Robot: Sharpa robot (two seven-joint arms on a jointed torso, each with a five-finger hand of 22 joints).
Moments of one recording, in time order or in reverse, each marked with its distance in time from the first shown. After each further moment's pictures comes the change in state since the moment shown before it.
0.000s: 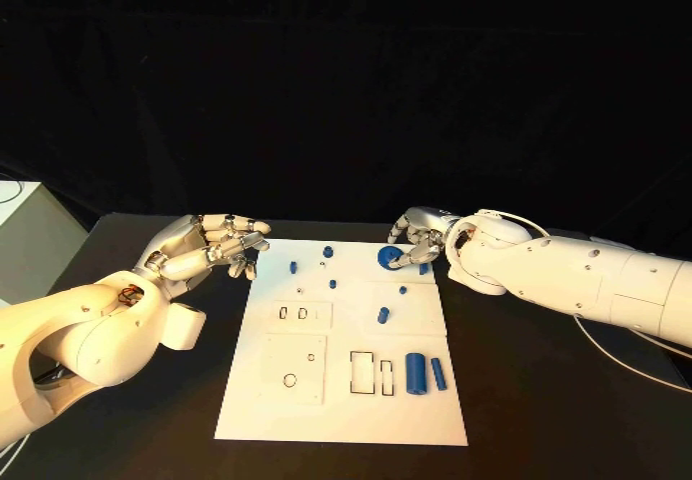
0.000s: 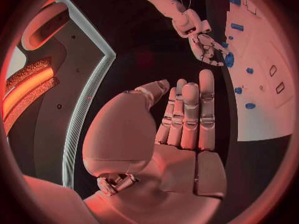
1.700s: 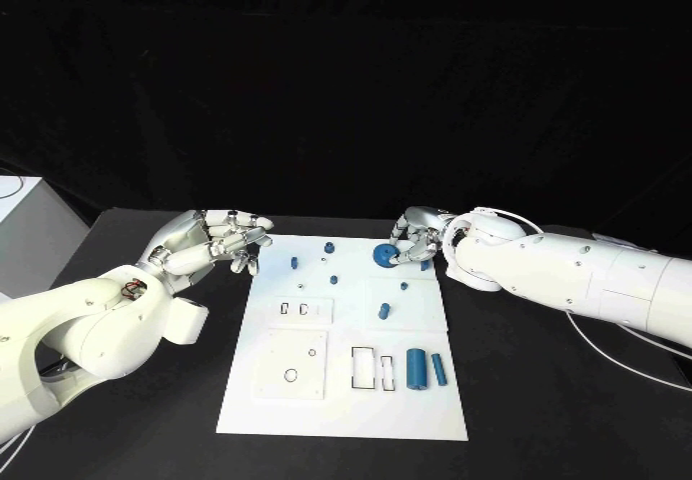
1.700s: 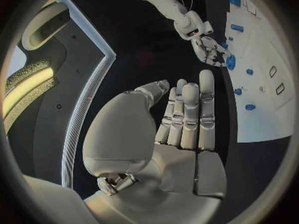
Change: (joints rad) left arm 0.000 0.007 0.000 -0.009 -0.004 0.012 -0.003; left_hand -0.004 0.004 0.000 0.000 0.000 0.000 0.000 0.000 0.002 -0.004 -0.004 0.000 0.003 0.000 0.000 0.005 0.002 0.000 -0.007 0.000 0.004 0.003; right arm -0.010 0.036 0.000 -0.038 0.007 0.019 -0.036; right_hand 0.020 0.021 0.002 0.059 0.031 0.023 -0.009 0.031 -0.004 0.000 0.000 0.004 0.000 0.000 0.000 0.003 0.000 0.000 0.000 0.000 0.009 0.000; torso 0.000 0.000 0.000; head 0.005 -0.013
